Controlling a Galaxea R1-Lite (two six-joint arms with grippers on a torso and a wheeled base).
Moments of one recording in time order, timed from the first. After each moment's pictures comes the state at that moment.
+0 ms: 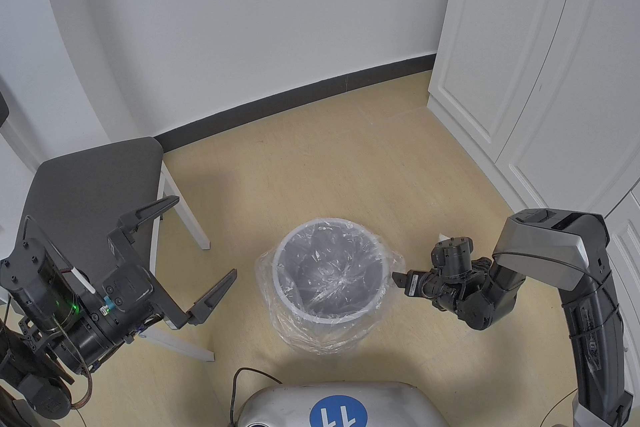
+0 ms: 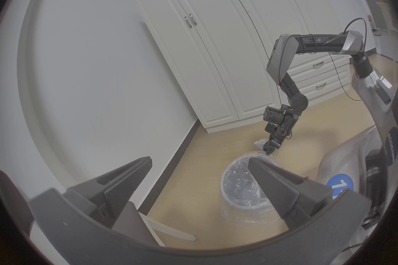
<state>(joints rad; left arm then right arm) -0.49 1.58 -0.10 -1.53 -0.14 0.71 0.36 2.56 -1.00 -0.98 -0.15 0.38</state>
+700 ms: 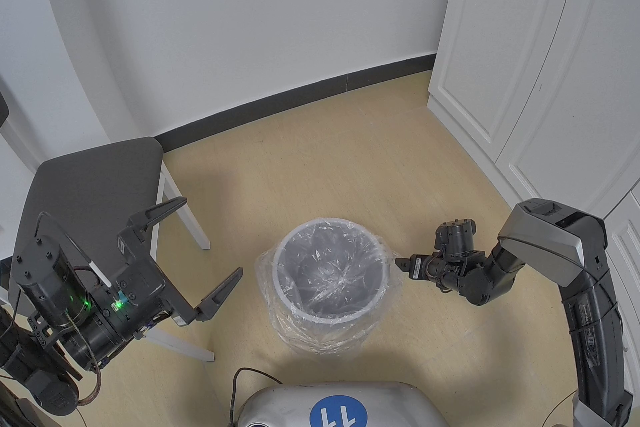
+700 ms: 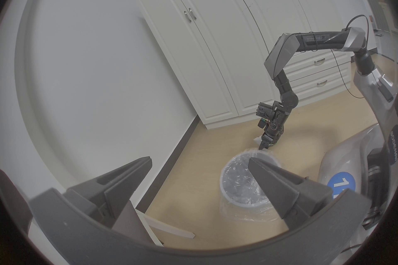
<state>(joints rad) -0.49 1.63 -0.12 -1.53 -0.12 0.71 0.29 2.60 -1.22 -0.80 -0.06 0.32</state>
